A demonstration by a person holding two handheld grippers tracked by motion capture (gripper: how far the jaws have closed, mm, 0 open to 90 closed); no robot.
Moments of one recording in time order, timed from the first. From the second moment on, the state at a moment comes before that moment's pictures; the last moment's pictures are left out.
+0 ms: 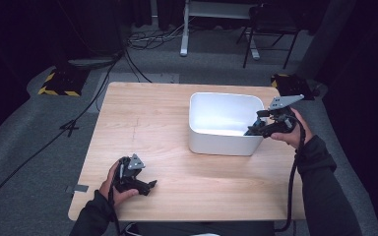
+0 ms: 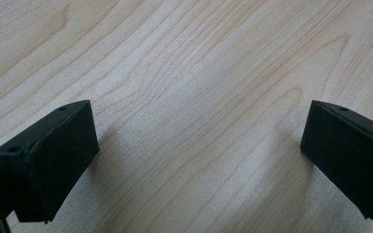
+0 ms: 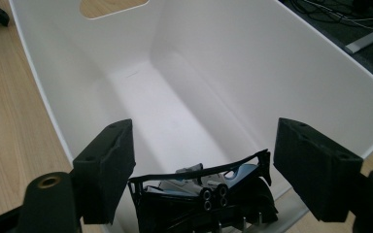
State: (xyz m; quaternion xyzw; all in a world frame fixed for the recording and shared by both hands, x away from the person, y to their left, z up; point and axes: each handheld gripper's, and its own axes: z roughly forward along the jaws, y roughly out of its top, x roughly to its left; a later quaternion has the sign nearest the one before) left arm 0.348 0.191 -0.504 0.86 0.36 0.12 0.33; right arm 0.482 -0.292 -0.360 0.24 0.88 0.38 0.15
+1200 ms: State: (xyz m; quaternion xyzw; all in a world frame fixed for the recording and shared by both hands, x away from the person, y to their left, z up) left arm 0.348 0.191 -0.504 0.86 0.36 0.12 0.33; right arm 0.467 -0.294 -0.345 0.24 0.86 0.40 0.20
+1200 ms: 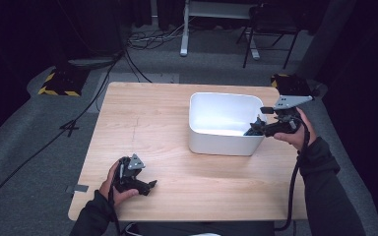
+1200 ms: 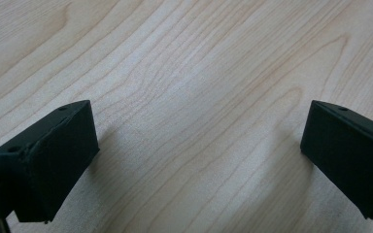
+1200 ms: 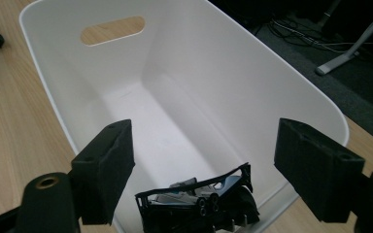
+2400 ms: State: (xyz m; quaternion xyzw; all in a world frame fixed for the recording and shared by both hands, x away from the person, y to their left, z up) left arm 0.348 0.191 -0.504 0.86 0.36 0.12 0.33; right arm 0.433 -0.354 -0.345 0.29 0.83 0.41 0.24
